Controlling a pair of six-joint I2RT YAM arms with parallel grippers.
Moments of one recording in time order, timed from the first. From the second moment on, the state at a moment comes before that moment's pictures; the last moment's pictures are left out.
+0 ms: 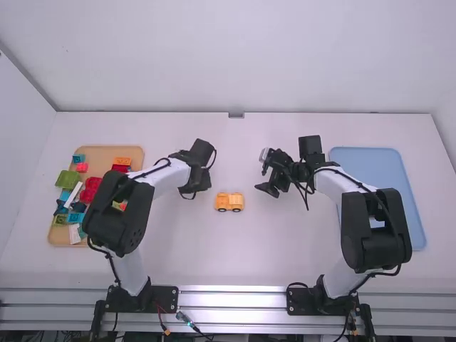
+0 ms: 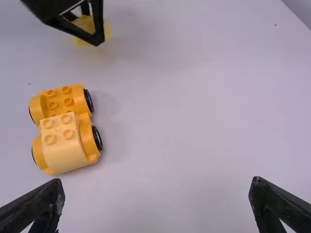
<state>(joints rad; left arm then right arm) -0.36 1.87 1.12 -0.55 -0.15 -0.52 0.14 1.75 0.95 -0.21 -0.77 -0.94</state>
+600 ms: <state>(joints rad) -0.34 1.87 1.12 -0.80 0.17 1.32 0.14 1.75 0.95 -0.21 -0.76 -0.94</state>
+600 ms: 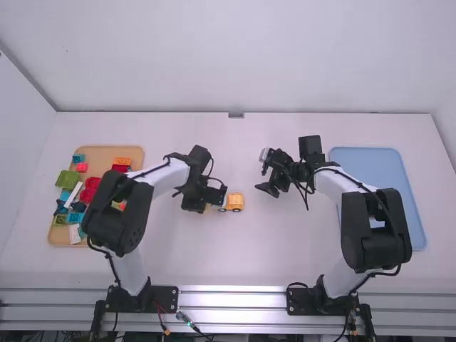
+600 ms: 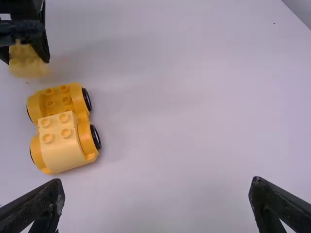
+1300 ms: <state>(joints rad) -0.16 1.87 1.11 -0.73 0.54 1.50 0.14 1.75 0.95 -0.21 -0.77 -0.95</state>
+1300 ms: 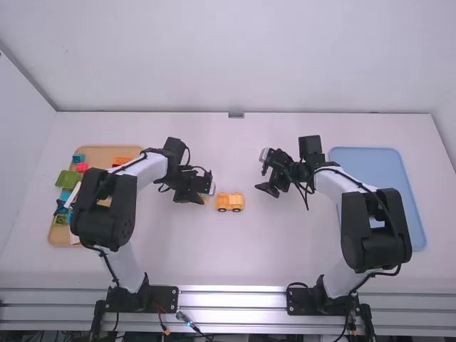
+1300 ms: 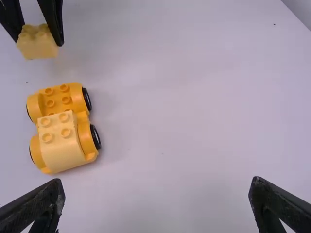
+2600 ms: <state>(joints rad) -0.17 1.87 0.97 -0.44 0.41 1.28 0.14 1.75 0.95 -0.21 -0.76 -0.95</state>
